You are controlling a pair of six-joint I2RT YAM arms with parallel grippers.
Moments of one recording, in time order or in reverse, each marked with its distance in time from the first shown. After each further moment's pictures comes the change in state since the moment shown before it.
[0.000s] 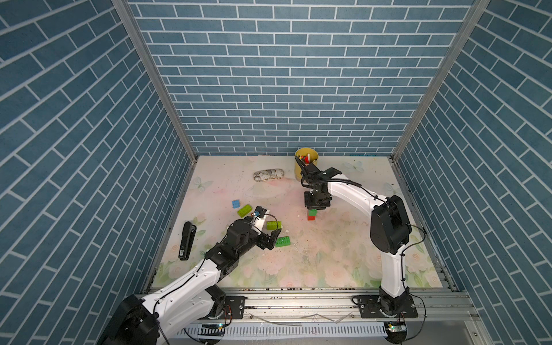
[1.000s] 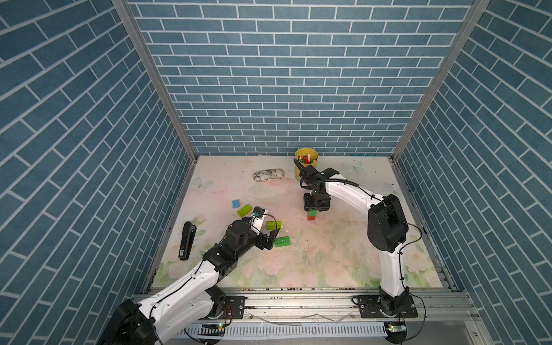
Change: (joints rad) left arm -0.001 -0.040 0.008 -0.053 -0.038 -0.001; right arm 0.006 0.024 0.021 -0.044 0.023 -0.011
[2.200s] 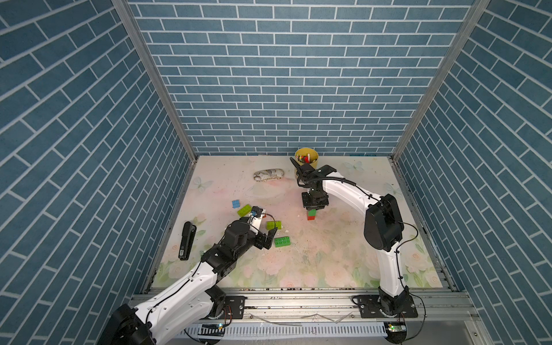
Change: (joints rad) left arm -0.001 -0.034 0.005 -0.044 -0.048 -0.007; right arm 0.026 0.050 0.099 -0.084 0.004 -0.046
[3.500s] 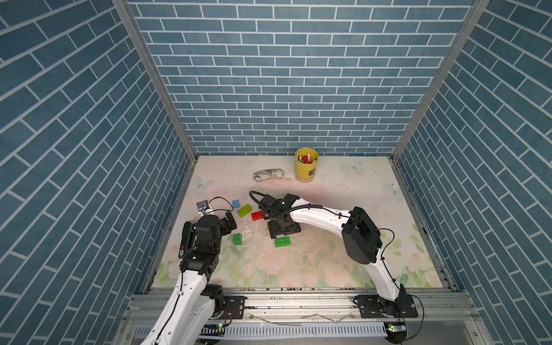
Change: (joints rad) left arm 0.488 -0.173 0.035 -0.243 -0.266 -0.241; right arm 0.360 0.108 0.000 0.120 0.042 0.219
